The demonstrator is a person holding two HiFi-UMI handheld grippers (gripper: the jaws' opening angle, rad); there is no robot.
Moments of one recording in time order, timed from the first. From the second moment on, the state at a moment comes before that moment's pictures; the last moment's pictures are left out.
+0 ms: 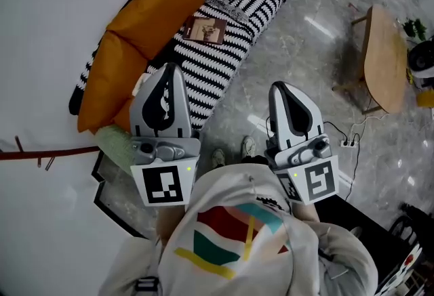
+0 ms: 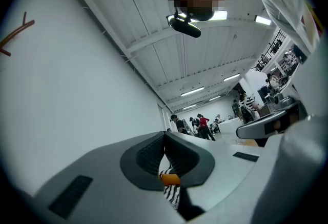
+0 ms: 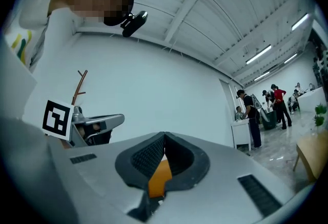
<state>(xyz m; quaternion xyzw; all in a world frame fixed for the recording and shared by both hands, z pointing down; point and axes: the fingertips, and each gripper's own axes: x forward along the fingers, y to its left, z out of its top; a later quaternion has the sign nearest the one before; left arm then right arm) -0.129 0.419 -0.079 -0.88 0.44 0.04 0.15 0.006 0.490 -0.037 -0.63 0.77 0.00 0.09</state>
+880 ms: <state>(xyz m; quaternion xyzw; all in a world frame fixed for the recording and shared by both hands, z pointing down) -0.054 0.320 -0.046 -0.87 0.45 0.05 0.16 0.096 0.410 0.003 -0.63 0.77 -0.04 0.07</state>
